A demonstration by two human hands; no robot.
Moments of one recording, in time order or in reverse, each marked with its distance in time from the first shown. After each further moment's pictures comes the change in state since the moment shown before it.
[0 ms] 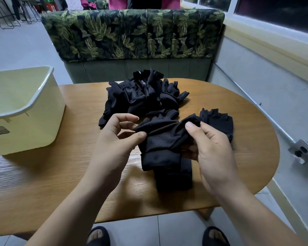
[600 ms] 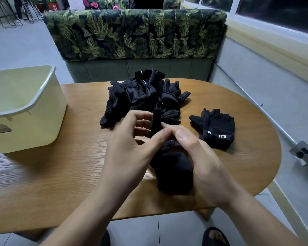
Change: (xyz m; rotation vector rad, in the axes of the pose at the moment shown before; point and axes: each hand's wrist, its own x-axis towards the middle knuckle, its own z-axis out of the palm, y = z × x) left_hand -0.028 0.024 0.026 0.294 -0.023 0.233; right_hand -0.015 -0.010 0.002 -0.105 -0.474 -0.052
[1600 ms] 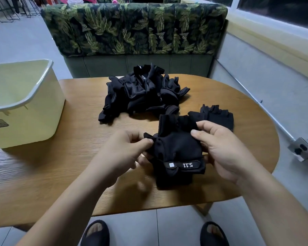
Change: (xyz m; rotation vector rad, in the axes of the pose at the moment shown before) left_hand 0.018 -0.034 -0.013 0.033 -0.269 -0.483; right_hand 0.014 0.025 -0.052 0.112 0.290 0.433
